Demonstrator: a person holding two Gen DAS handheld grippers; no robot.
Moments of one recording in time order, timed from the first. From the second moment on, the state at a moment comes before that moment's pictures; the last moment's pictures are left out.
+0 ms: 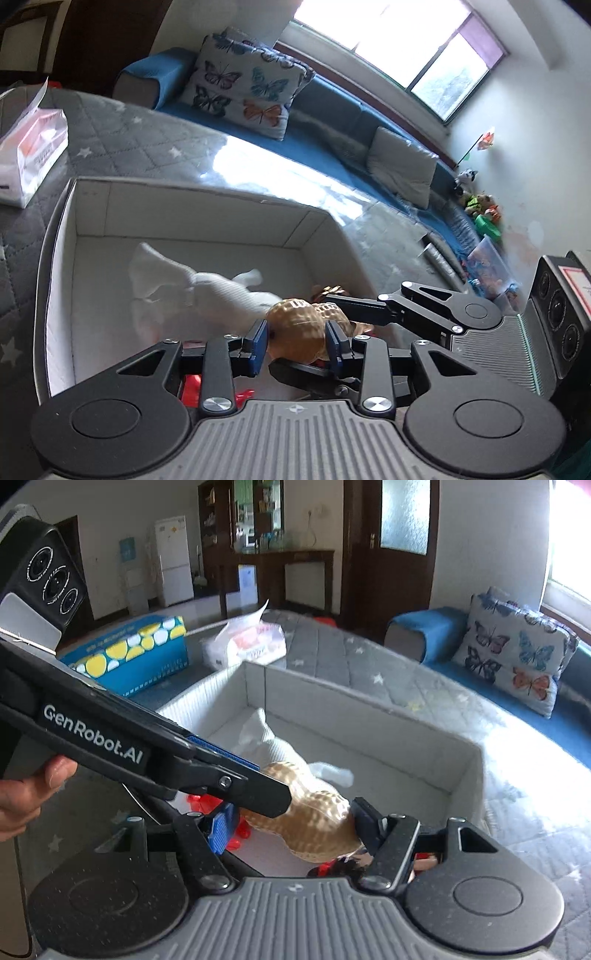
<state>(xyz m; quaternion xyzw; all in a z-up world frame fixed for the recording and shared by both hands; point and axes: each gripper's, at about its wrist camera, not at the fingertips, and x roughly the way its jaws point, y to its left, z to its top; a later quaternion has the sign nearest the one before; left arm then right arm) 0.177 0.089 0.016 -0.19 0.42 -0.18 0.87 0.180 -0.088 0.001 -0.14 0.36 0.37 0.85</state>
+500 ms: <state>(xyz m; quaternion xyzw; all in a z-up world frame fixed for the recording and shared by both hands) 0.129 0.031 0.044 -0.17 0.37 -0.25 0.88 0.117 -0.187 0.032 -0.13 0.33 0.30 0.89</state>
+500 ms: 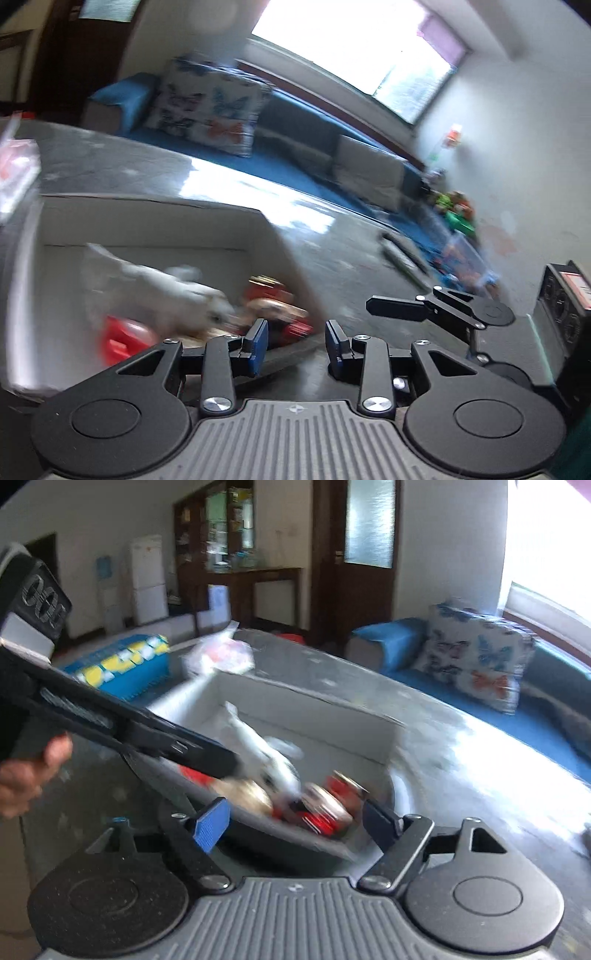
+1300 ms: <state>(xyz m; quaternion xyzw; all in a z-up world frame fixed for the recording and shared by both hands) 0.145 -0.095 -0.014 -0.16 0.45 -0.33 0.81 0.088 -0.285 -0.040 -0.07 0.40 0.22 0.89</state>
